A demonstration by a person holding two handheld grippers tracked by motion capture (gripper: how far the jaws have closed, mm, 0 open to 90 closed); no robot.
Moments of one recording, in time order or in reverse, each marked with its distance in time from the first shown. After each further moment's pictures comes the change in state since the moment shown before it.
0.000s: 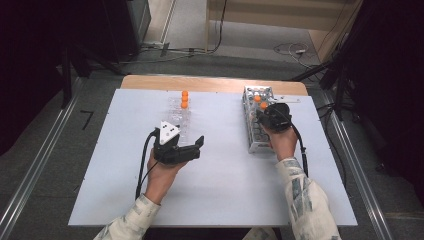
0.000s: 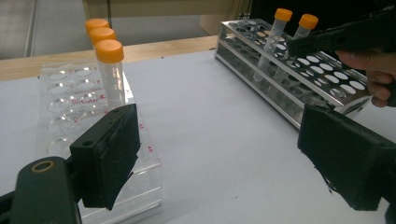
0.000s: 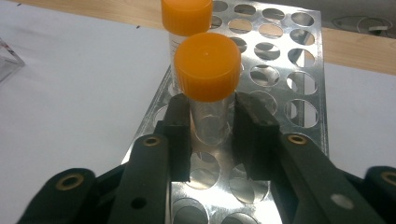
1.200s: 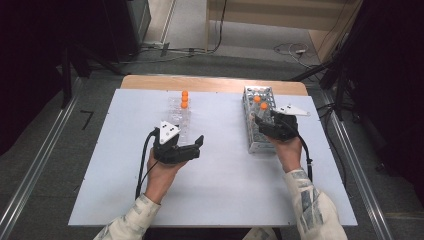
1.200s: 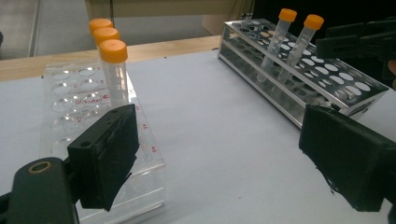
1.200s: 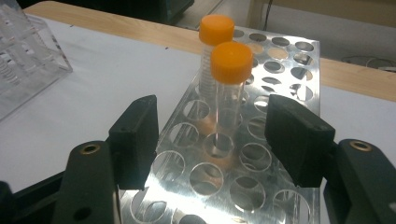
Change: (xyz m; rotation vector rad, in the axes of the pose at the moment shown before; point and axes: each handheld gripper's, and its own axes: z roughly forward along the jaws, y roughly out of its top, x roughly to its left) left arm 0.002 0.000 0.001 -0.002 0.010 -0.003; right arm 0.002 -0.020 -0.033 -0.138 0.068 -0.062
